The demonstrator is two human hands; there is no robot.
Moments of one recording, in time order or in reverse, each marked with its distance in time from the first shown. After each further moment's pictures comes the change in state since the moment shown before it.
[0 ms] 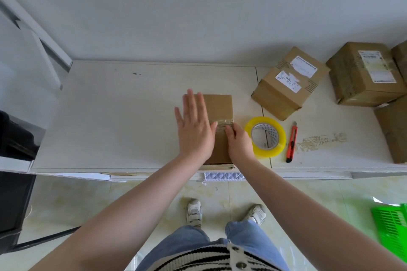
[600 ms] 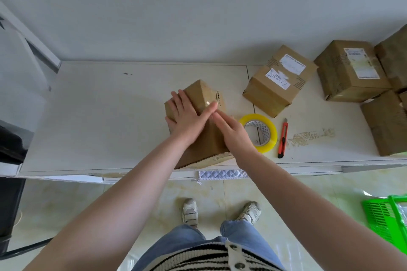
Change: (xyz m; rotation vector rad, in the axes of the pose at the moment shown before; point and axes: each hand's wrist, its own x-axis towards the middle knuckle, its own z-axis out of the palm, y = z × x) left_hand 0.027 0.004 -0.024 -0.577 -0.322 -0.284; right_hand -0.016 -0.022 -0.026 0.362 -0.228 -0.040
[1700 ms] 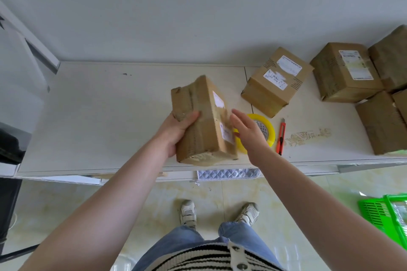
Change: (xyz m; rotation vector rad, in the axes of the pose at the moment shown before) left_hand -0.017 -0.031 -0.026 -0.951 -0.327 -0.165; right_hand 0.011 0.019 -0.035 0.113 0.078 0.111
